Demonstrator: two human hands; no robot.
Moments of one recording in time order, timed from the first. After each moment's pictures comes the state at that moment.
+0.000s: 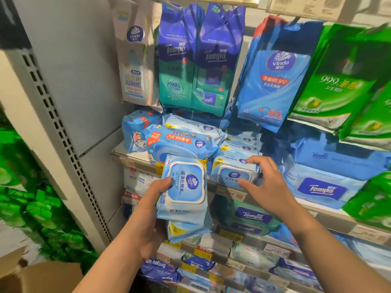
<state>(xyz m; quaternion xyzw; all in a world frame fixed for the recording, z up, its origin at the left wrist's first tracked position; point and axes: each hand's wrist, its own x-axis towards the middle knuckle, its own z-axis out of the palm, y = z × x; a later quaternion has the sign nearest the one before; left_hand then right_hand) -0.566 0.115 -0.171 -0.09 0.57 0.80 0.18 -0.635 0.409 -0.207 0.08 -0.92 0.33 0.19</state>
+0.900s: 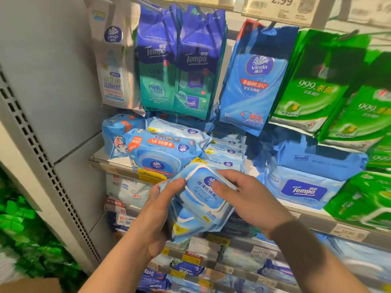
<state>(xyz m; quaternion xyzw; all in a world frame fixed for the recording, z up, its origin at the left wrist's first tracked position) -0.597 0.157 -0.208 -0.08 0.48 0.85 0.19 -0.576 0.353 -0.132 0.02 -0.87 0.50 -0.06</state>
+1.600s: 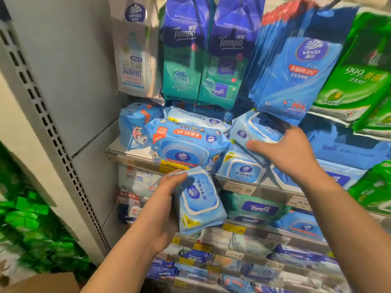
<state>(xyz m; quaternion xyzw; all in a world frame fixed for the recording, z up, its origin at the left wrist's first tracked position) -0.608 0.101 -0.214 -0.11 0.41 0.87 0.24 -0.642 0.355 -0.112 -0.08 -0.91 0.34 0.21</state>
